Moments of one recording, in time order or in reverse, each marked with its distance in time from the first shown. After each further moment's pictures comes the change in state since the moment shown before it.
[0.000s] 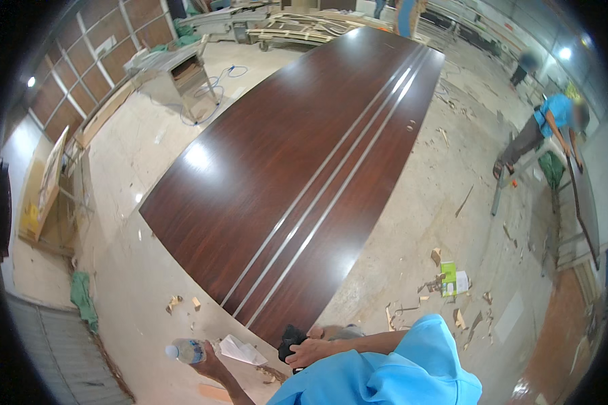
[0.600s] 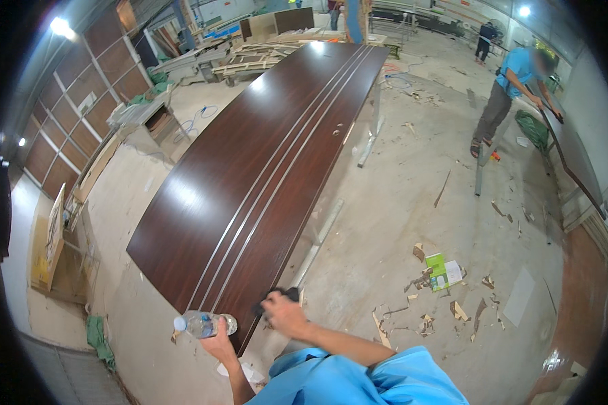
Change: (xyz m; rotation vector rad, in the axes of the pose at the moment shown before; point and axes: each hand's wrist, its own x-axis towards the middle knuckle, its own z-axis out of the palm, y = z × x) left_hand -0.236 0.109 0.065 -0.060 -0.404 0.234; right_hand -0.173 -0.026 -0.042 -0.111 0.999 0.836
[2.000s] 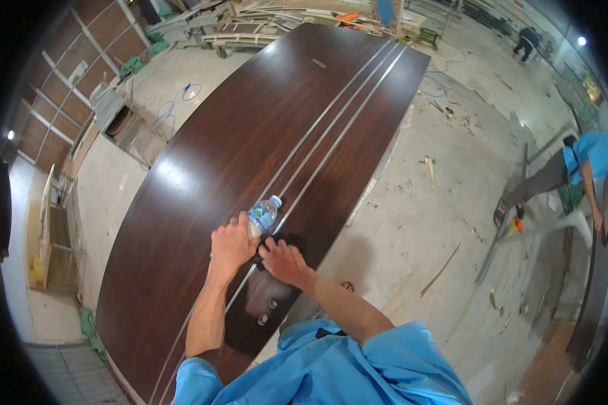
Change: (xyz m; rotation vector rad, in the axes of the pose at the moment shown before) left_hand 0.264 0.457 1.077 0.949 -0.794 0.678; right_hand 0.688 0.739 -0.400 -0.544 -0.061 -0.219
